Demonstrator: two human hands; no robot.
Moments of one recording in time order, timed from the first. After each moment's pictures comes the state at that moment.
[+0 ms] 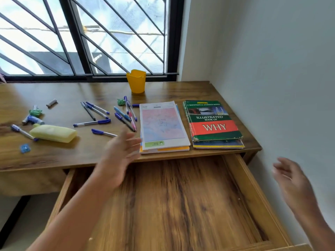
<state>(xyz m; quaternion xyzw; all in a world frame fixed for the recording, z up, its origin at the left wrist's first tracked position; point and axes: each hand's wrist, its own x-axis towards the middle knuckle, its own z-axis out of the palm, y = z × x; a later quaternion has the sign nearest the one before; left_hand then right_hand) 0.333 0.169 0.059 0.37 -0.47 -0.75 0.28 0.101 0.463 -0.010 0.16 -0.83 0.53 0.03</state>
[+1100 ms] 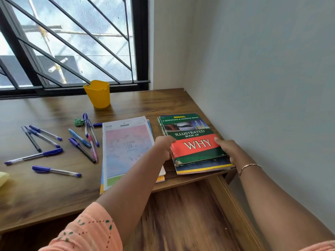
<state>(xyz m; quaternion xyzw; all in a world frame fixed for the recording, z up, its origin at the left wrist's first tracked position) 0.059 0.160 0.002 0.43 -0.51 -0.74 0.03 -0.069 0.321 -0.023 -0.03 -0.85 0.48 -0.21</state>
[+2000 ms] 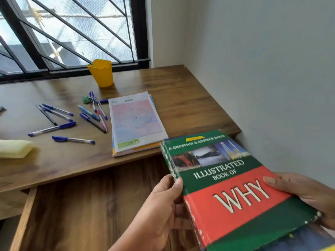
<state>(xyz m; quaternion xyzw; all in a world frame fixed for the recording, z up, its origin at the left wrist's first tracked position) 0.299 0.289 0.036 0.28 -0.44 -0.85 -0.05 0.130 0.509 0.055 0.01 -0.68 0.52 -0.52</state>
